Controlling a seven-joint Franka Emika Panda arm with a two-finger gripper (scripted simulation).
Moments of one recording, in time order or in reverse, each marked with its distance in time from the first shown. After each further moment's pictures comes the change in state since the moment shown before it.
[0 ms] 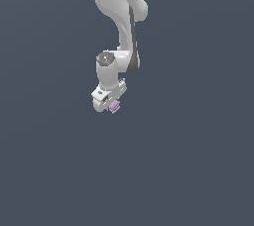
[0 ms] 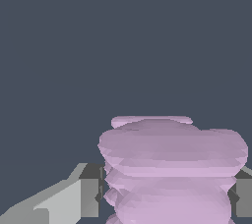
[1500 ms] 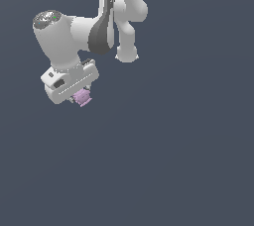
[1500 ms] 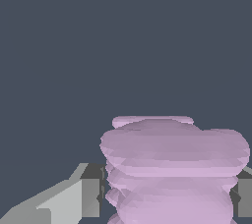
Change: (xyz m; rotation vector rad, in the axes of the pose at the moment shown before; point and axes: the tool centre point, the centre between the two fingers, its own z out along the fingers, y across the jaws) arm -0.043 0.126 -0.156 0.001 0.002 -0.001
